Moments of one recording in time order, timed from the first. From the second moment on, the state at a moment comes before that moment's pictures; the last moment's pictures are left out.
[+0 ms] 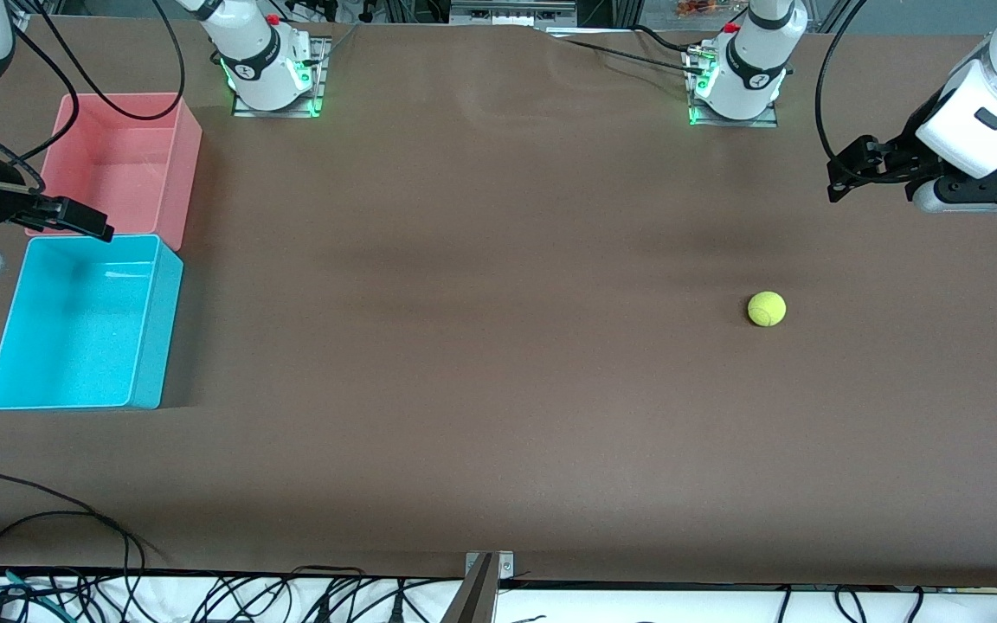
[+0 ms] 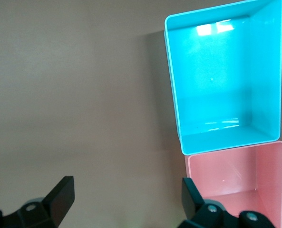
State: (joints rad) left arm 0.01 -0.02 -0.15 -1.58 -0.01 1.50 -0.17; right arm -0.03 0.09 0.00 -1.61 0.00 1.58 0.12
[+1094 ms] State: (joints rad) left arm 0.01 -0.02 -0.13 -1.58 0.01 1.50 -0.06; right arm -0.04 0.17 0.00 -1.51 0.02 1.59 0.12
